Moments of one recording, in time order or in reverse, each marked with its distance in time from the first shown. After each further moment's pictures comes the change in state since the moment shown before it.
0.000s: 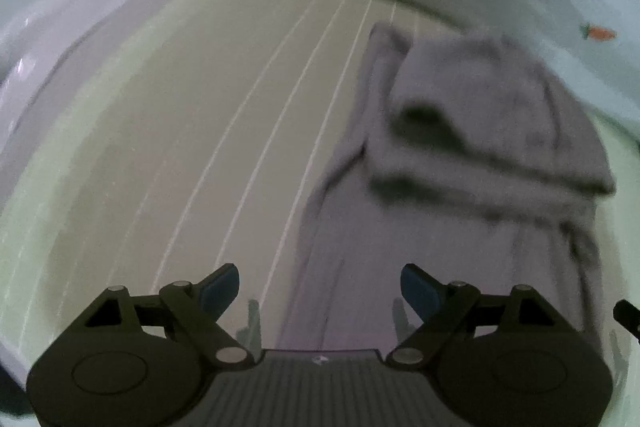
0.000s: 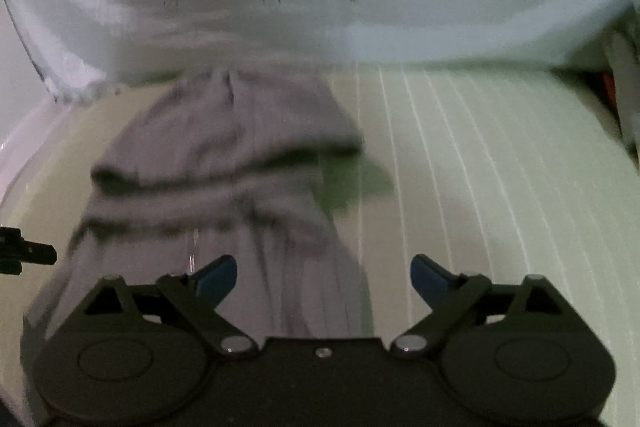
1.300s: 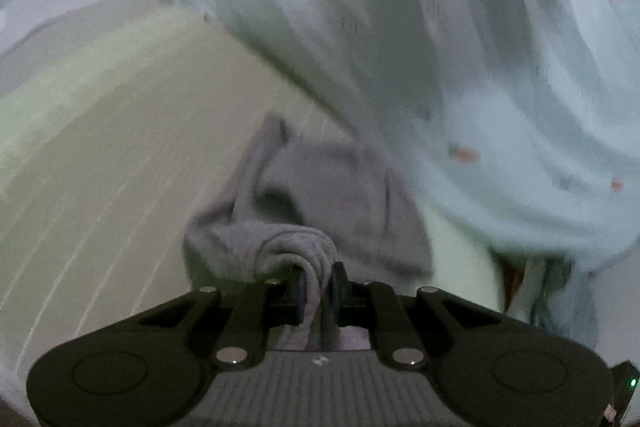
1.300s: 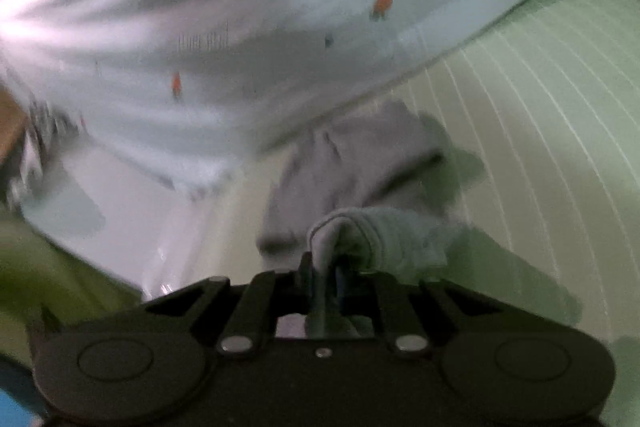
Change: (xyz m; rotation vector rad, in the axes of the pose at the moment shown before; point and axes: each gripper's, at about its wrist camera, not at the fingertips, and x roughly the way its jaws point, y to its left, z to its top) left arm -0.088 0.005 0.018 -0.259 -0.223 -0.446; right arm -0.057 -0.056 0.040 0.422 -0.064 0.525
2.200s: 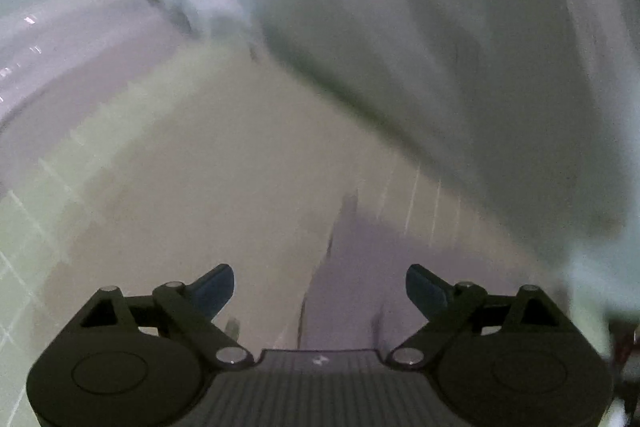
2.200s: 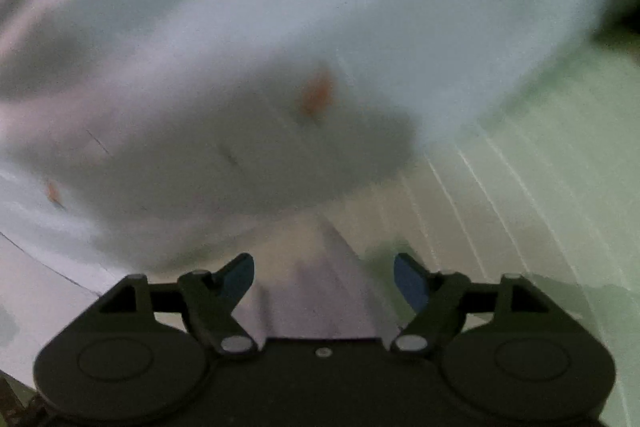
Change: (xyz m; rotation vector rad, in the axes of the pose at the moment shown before) left arm 0.158 0.031 0.104 0.090 0.056 0.287; right arm 0.151 -0.029 0.126 0.033 -0.060 -0.304
